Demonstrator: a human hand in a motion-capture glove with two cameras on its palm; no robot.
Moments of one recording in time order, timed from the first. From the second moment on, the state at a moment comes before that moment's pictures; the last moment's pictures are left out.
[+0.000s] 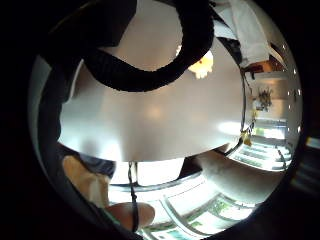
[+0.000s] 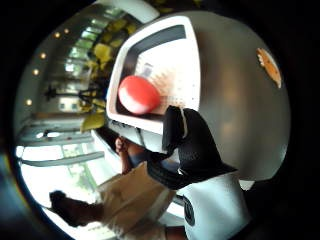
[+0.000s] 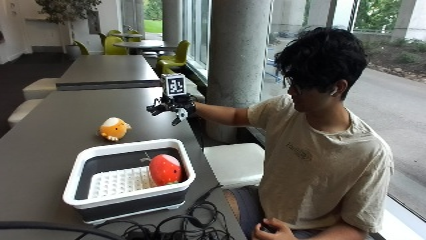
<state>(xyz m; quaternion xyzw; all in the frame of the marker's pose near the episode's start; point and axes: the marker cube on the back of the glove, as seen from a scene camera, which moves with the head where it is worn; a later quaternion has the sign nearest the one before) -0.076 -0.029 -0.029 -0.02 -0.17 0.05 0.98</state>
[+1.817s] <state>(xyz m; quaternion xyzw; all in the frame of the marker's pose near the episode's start) -0.002 0.000 0.004 0.00 -0.03 -0.01 1.00</state>
